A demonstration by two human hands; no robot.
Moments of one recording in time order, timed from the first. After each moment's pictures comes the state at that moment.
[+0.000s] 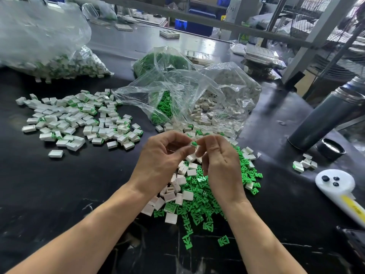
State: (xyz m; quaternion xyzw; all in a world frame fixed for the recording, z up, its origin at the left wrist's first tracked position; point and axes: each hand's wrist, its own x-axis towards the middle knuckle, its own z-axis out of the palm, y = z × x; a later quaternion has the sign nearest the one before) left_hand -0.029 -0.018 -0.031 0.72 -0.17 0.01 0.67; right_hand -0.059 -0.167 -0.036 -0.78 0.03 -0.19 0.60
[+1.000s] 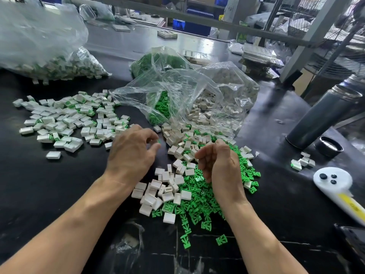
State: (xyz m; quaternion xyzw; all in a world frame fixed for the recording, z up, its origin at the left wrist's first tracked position) left_hand -0.002 0.020 -0.042 0.93 -0.11 0.17 0.32; right_hand -0.065 -0.170 -0.036 -0.74 0.09 -0.15 0.65
